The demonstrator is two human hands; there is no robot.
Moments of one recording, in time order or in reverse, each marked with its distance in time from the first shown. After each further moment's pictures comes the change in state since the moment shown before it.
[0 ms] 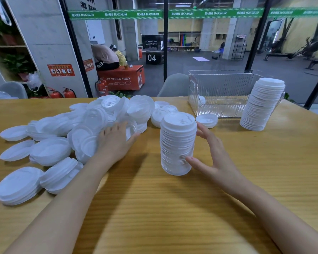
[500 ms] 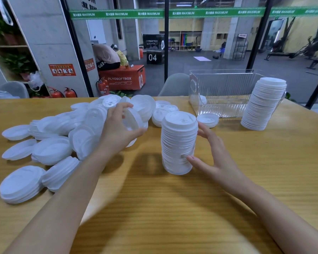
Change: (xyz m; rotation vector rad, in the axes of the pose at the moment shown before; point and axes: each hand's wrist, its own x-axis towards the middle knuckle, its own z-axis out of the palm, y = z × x) left_hand -0.021 0.026 -0.042 -0.729 0.222 0.100; right_hand 0.001 0.000 0.001 -0.009 -0.002 -0.015
